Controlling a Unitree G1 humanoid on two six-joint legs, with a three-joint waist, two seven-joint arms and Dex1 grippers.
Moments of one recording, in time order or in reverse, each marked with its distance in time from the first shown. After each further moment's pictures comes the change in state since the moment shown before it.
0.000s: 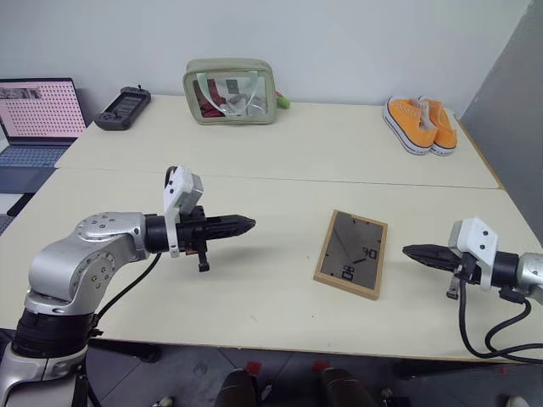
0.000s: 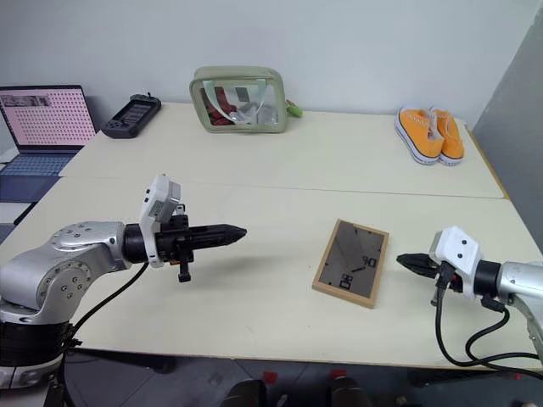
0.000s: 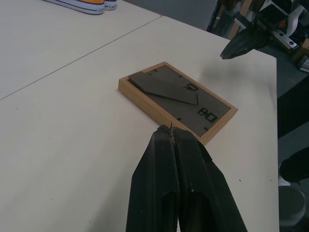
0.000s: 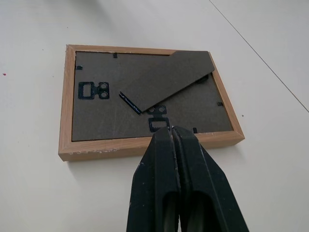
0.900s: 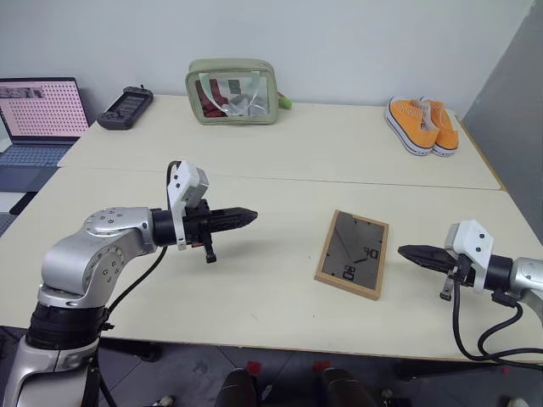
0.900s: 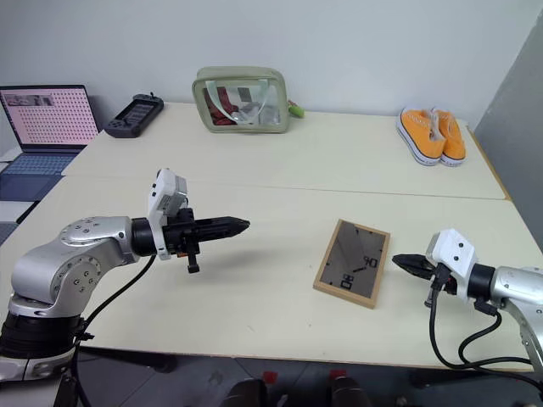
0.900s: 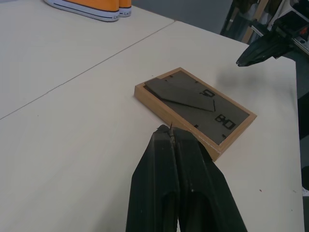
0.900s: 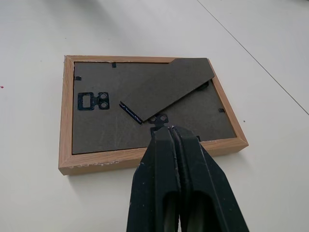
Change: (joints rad) left arm -0.062 -0.055 -0.024 0.051 0.067 -0.019 0.023; right arm 0.024 0.044 0.001 -0.022 -0.002 0.001 -0.049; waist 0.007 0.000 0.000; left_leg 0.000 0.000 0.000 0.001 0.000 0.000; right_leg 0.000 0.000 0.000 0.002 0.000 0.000
